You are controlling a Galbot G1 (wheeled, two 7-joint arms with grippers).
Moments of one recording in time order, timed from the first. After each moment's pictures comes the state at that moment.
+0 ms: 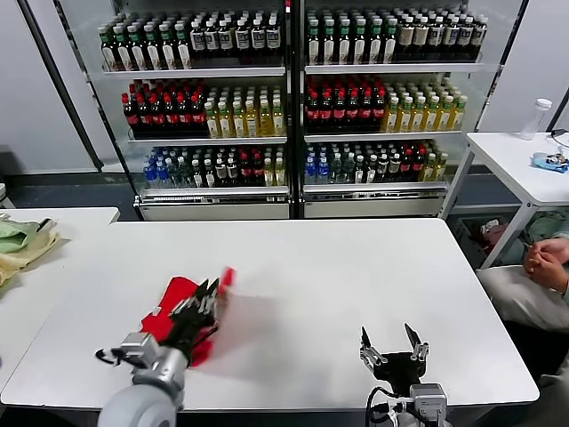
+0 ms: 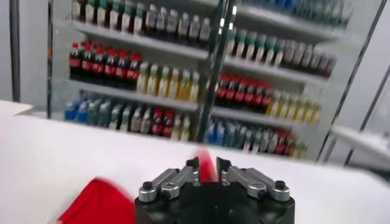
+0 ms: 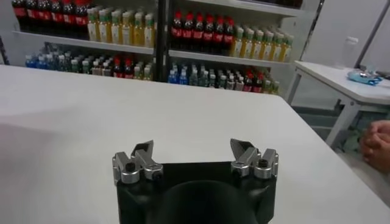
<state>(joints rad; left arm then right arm) 1.36 -1.36 -0.43 -2.21 -0.48 0.46 -0.18 -1.65 1.30 0.34 2.38 0.10 -0.55 0.30</state>
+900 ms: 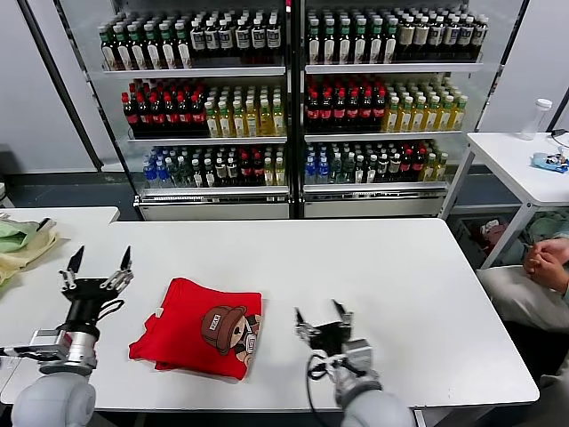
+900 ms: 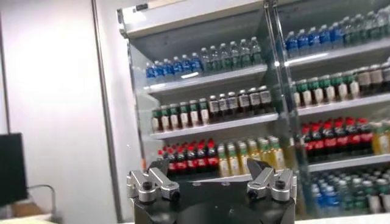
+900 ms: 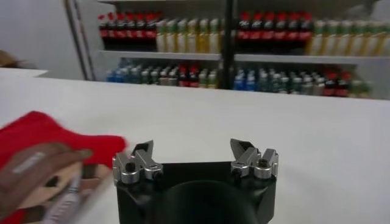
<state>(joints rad) 1.38 -1.20 -0.80 -2.04 -0.27 0.11 -0.05 -1.26 1.35 0.06 2.10 0.24 -0.58 0.26</state>
